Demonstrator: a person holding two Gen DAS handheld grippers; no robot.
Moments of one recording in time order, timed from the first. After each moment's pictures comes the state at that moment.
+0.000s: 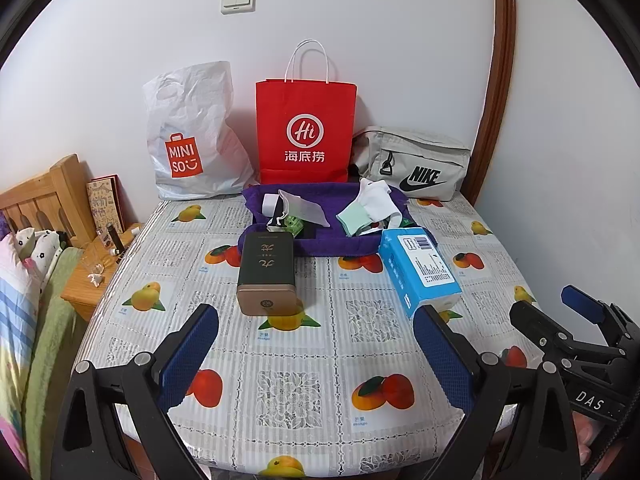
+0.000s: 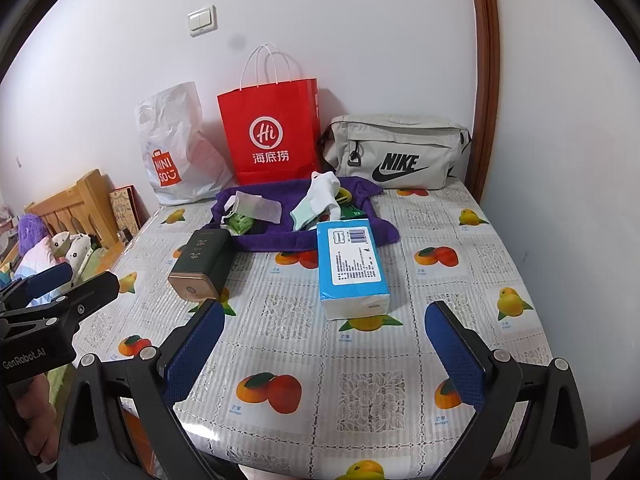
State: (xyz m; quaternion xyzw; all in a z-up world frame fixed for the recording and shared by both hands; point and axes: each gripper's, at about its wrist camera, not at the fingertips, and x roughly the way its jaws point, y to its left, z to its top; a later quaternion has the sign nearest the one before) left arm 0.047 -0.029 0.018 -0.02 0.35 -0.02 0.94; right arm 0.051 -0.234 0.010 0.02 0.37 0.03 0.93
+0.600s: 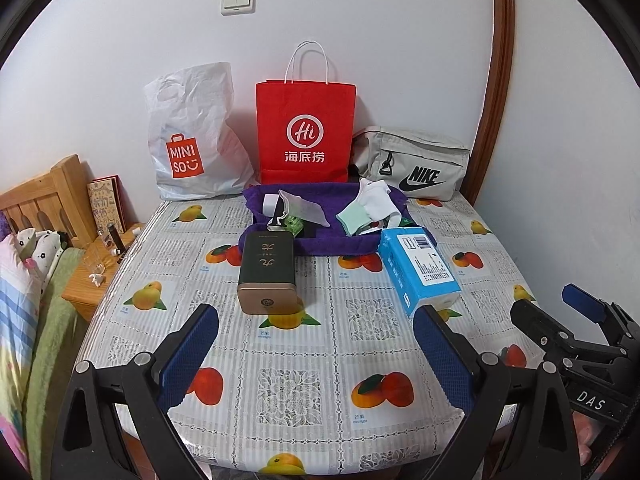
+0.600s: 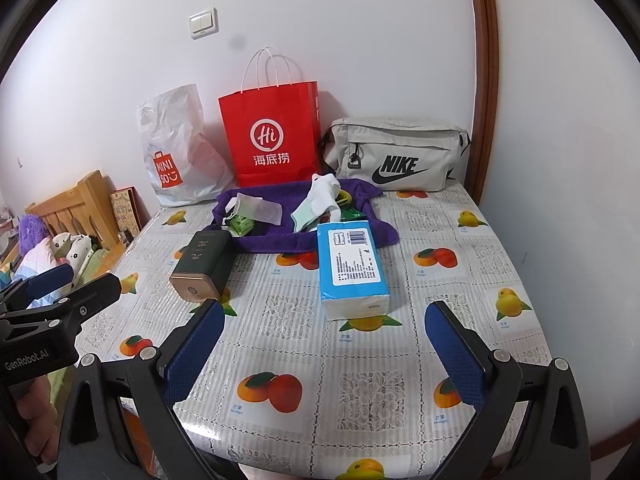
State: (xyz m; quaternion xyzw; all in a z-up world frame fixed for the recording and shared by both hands) left arm 0.045 -0.030 0.019 -0.02 0.35 -0.02 0.94; right arm 0.049 -0.234 0.013 0.02 0.37 0.03 0.93
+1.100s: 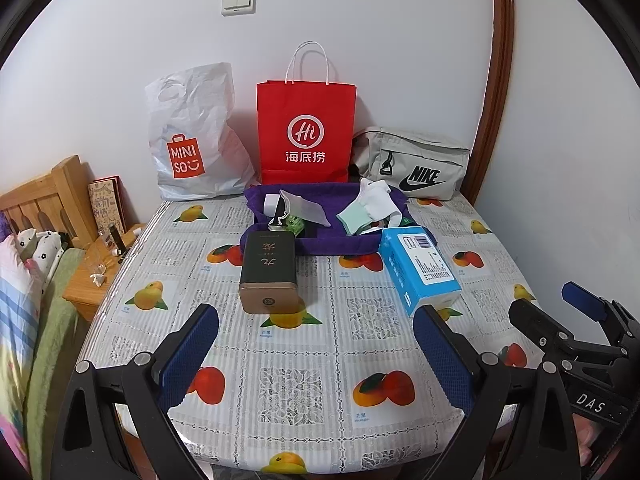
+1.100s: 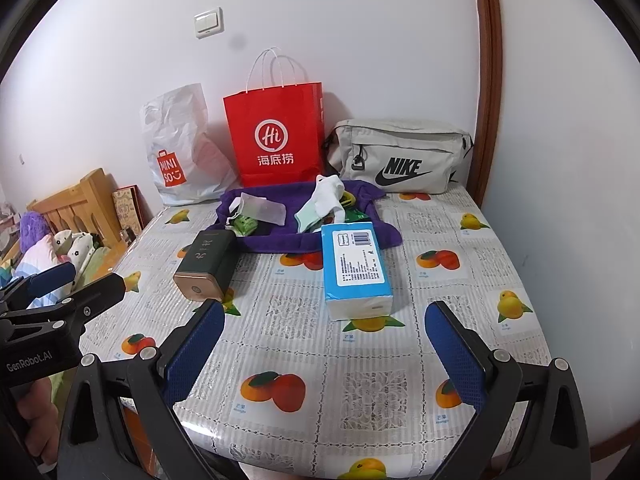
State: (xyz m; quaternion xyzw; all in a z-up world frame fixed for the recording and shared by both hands) left arm 0.045 -0.030 0.018 -0.02 0.35 -0.02 0.94; right arm 0.045 -0.230 0.018 0.02 0.36 0.04 0.93
